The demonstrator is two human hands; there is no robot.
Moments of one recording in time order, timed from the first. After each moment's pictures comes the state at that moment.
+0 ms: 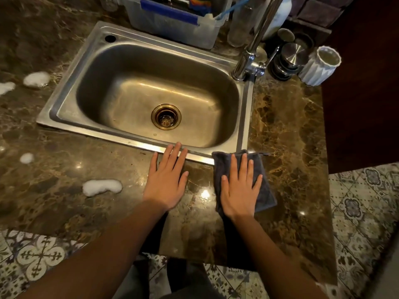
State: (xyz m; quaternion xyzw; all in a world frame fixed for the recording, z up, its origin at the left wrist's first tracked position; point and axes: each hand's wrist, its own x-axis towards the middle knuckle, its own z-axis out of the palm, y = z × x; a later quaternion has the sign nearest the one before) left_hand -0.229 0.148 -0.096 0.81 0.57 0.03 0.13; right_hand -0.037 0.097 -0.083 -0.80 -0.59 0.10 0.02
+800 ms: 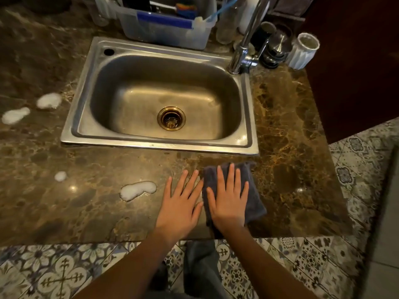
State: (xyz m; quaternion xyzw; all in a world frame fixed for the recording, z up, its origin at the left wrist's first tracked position) left_hand -0.300 0.087 -0.099 0.90 0.42 -0.01 0.13; right_hand -0.155 0.049 -0.092 -0.83 -0.56 0.07 0.00
